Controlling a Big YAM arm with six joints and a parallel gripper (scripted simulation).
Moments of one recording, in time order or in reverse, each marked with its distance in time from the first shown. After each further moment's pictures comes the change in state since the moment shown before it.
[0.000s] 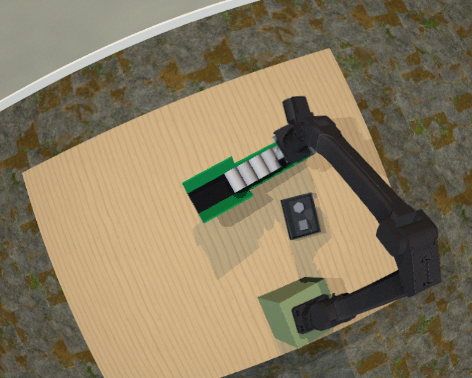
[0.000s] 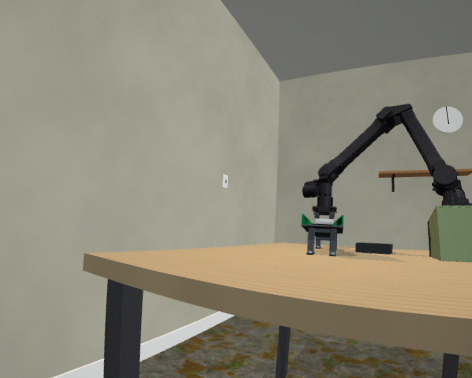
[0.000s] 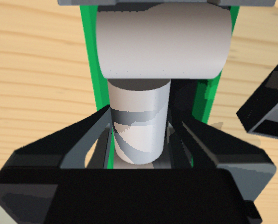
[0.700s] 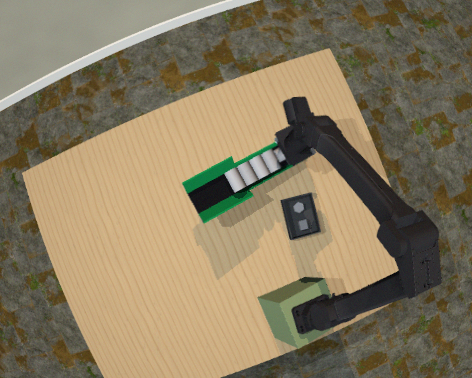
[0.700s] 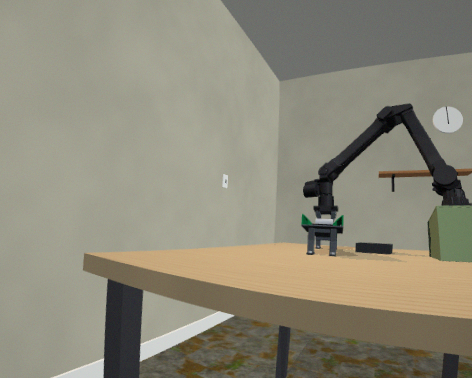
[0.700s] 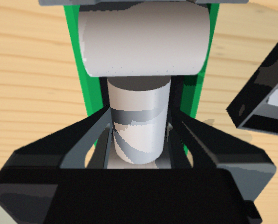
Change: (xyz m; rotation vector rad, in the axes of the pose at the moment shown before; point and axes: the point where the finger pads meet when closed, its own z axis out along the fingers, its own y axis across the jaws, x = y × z) arm 0.000 -0.009 -0.003 0.032 0.001 0.009
